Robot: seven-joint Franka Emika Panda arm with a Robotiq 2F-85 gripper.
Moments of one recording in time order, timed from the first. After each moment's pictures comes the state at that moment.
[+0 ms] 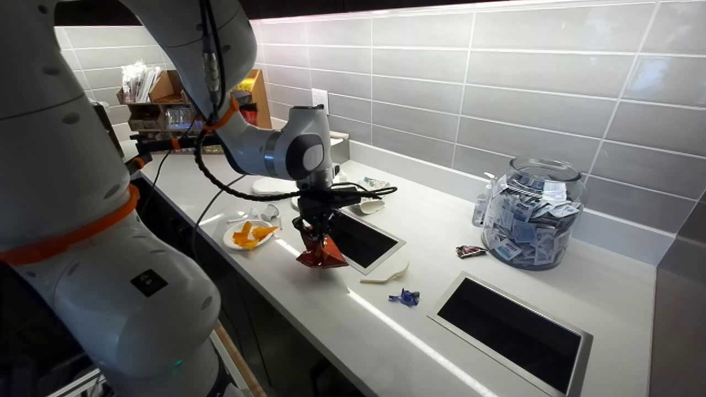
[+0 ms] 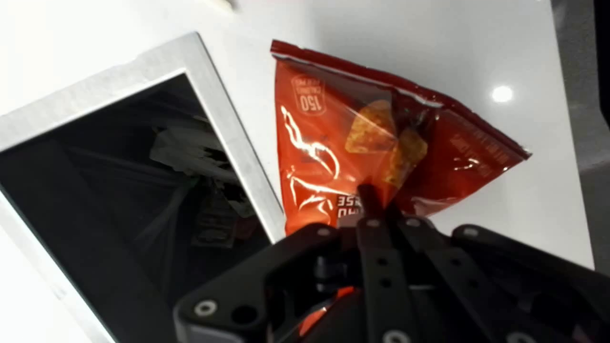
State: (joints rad) arm 0.24 -0.10 0.17 -2.70 -0.02 2.58 -0.82
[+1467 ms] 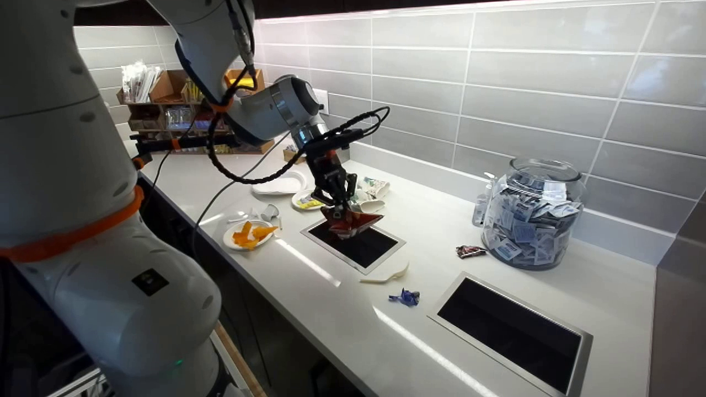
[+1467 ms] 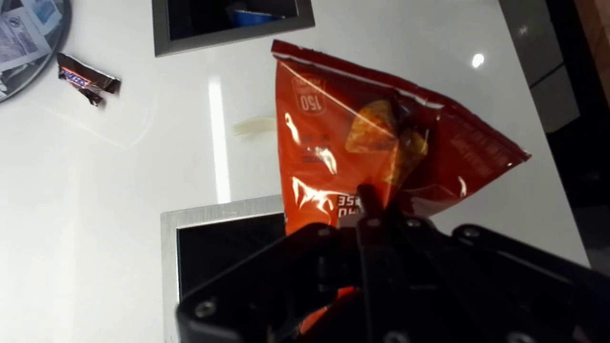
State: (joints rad) arm 0.25 -0.05 0.27 -2.37 -0.61 1.97 -0.60
